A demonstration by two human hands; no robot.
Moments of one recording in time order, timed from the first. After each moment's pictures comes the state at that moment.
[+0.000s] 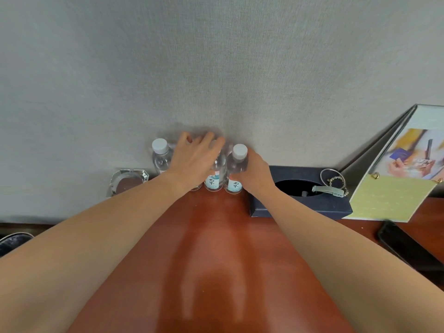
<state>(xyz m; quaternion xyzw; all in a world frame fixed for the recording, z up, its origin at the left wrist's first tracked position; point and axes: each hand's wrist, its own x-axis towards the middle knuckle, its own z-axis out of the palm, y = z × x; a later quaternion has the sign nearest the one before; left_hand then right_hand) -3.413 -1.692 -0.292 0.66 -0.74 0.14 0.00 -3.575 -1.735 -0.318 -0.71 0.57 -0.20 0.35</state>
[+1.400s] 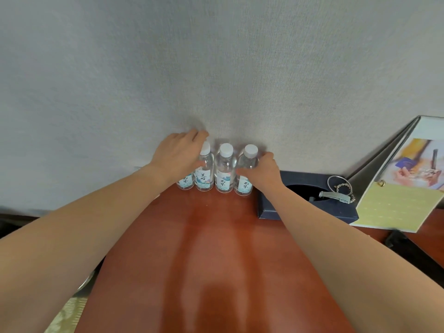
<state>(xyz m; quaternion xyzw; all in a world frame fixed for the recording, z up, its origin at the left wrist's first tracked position) -3.367 -1.655 -0.248 0.68 -0.73 0.08 0.03 -3.567 -1.723 -0.288 -0.66 0.64 -0.17 0.36</state>
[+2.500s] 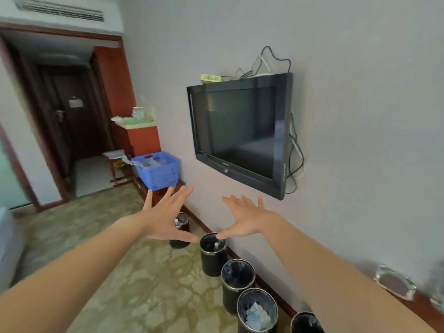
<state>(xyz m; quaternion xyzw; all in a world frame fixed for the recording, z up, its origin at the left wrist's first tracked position) -3.123 -0.950 -0.054 0.94 -0.33 -0.01 0.02 -3.186 -1.190 -0.075 -0.99 -0.01 0.05 0.11</state>
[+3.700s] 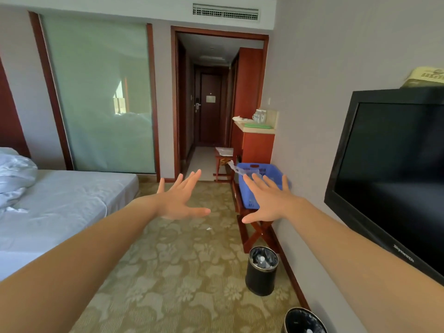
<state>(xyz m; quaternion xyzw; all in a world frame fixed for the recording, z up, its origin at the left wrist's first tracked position) -2.749 -0.743 -0.041 0.99 -0.06 0.01 0.12 -2.674 -1.005 -0.026 -0.96 -0.27 -0.01 -0.04</state>
